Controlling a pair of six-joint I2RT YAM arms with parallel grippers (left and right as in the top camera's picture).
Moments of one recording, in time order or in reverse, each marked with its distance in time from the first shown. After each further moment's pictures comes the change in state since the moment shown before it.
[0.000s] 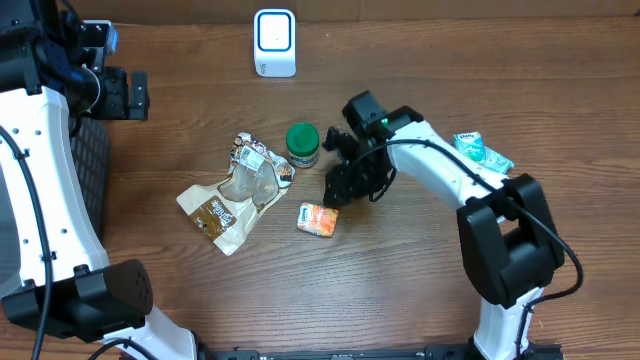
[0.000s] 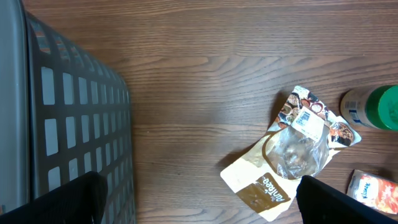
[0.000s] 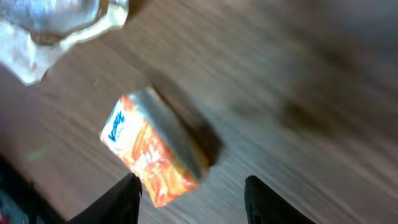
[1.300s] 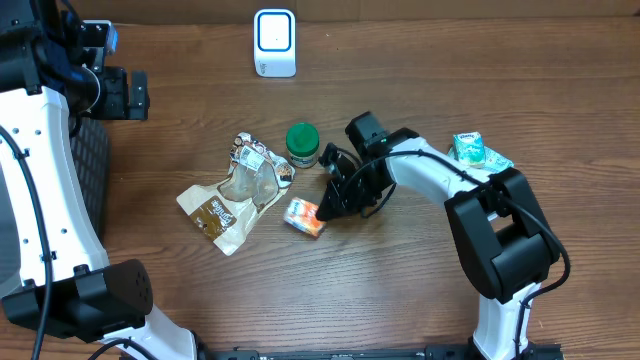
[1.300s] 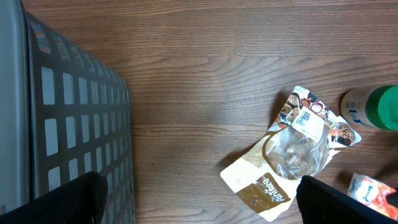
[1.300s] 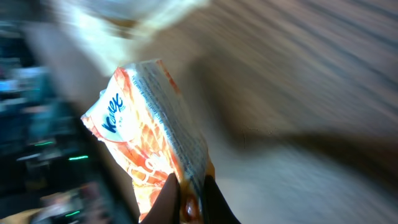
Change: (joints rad) left arm 0.000 0.000 0.000 0.000 0.000 0.000; right arm -0.014 0.027 -0.136 0.187 -0.348 0.080
